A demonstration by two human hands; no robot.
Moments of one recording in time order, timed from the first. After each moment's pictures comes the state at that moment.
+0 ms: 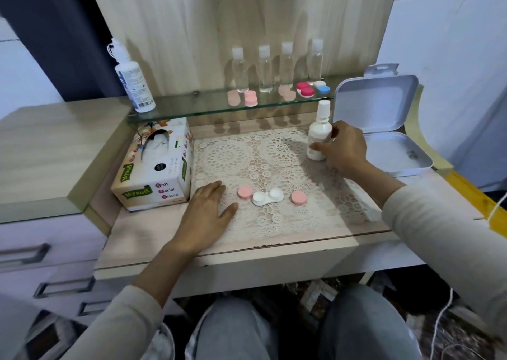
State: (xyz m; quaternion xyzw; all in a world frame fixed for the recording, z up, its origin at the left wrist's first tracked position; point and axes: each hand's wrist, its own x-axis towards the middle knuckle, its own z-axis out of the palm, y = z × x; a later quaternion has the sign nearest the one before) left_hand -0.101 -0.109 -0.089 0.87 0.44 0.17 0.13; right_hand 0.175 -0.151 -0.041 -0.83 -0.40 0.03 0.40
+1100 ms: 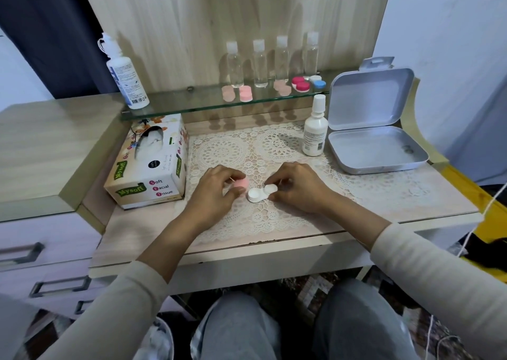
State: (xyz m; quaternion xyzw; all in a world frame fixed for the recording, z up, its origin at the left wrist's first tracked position) left_hand -0.075 -0.104 -0.068 0.87 0.36 0.25 0.21; right_hand 0.107 -0.177 -0.069 -0.69 -0.66 0.12 0.27
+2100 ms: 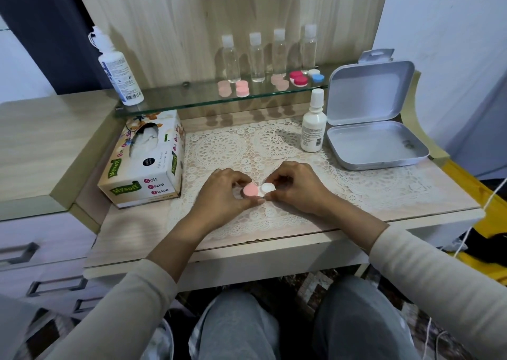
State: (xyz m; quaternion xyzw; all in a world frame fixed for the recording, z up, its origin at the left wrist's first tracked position) left_hand -0.060 -0.116 -0.070 0.88 0.39 0.20 0.19; right_hand 0.104 -0.180 -0.075 -0.68 -0.63 0.15 0.35
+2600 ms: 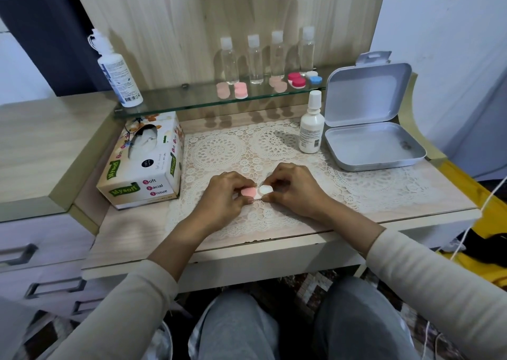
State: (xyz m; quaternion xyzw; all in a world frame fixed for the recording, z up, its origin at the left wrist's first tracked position) left_hand -0.058 -0.114 -0.074 0.89 0.33 0.23 0.21; right_hand 0.102 -0.180 -0.080 -0.67 -0.64 0.13 0.35
